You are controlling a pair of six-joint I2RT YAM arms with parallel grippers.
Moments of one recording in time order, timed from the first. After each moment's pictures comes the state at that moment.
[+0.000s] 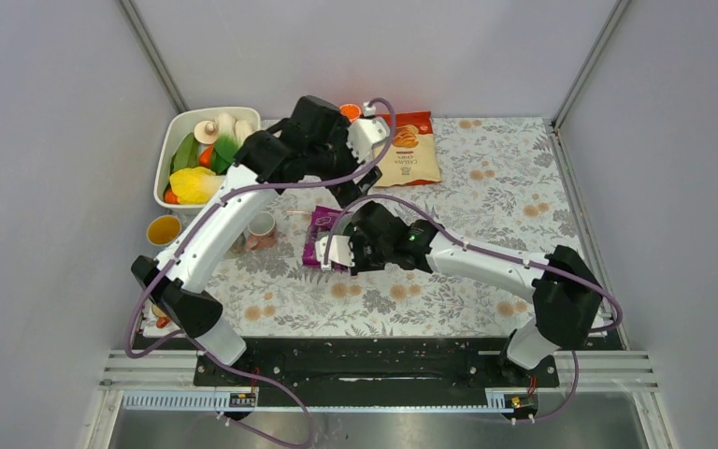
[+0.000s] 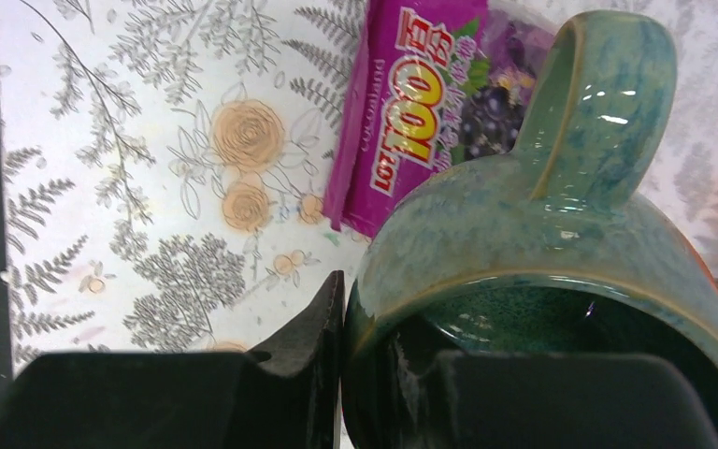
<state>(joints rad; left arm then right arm) -0.63 1.61 1.92 -1.01 0.22 0.38 0.98 1.60 1.18 -0.41 -0.19 -0.77</state>
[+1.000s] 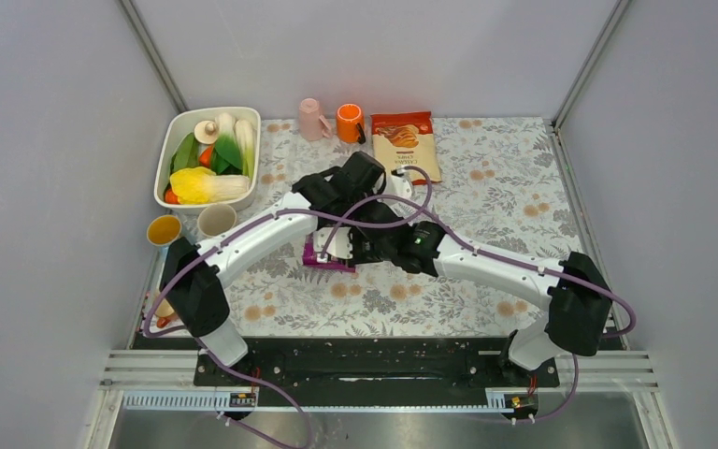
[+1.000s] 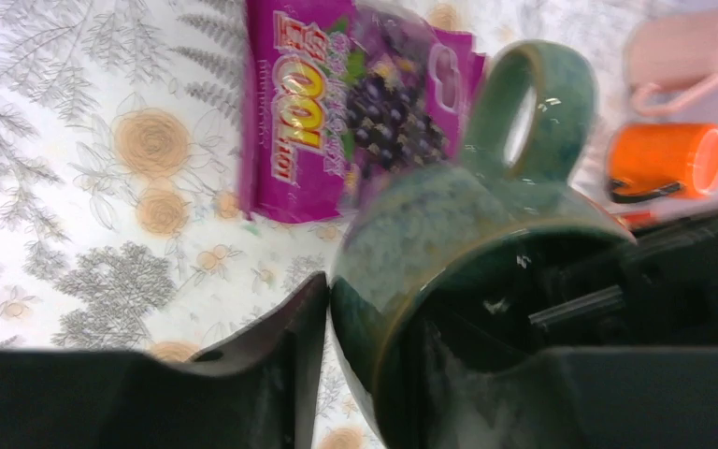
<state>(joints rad) -0.81 1.65 1.50 -0.73 -0.21 0.55 1.02 1.53 1.20 -0.39 0.01 -0.75</state>
